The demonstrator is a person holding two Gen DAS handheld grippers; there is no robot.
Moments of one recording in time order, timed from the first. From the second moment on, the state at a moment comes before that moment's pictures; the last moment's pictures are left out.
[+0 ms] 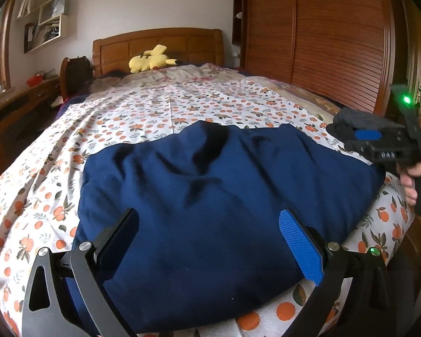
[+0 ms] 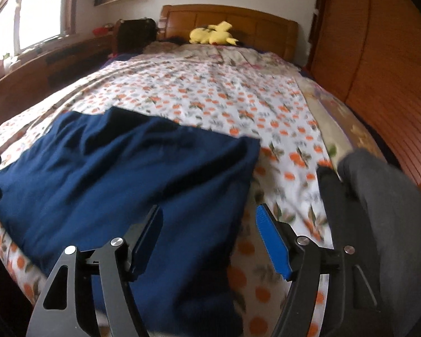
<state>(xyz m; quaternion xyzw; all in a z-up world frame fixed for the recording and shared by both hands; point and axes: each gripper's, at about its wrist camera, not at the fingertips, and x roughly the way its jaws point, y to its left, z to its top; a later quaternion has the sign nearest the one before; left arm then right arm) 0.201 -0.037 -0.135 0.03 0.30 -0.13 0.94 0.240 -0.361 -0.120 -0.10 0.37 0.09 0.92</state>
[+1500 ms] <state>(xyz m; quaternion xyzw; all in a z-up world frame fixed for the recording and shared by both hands) 0.191 -0.031 -0.149 0.04 0.32 -0.13 0.94 0.205 -0.330 -0.083 0.01 0.33 0.20 0.92</state>
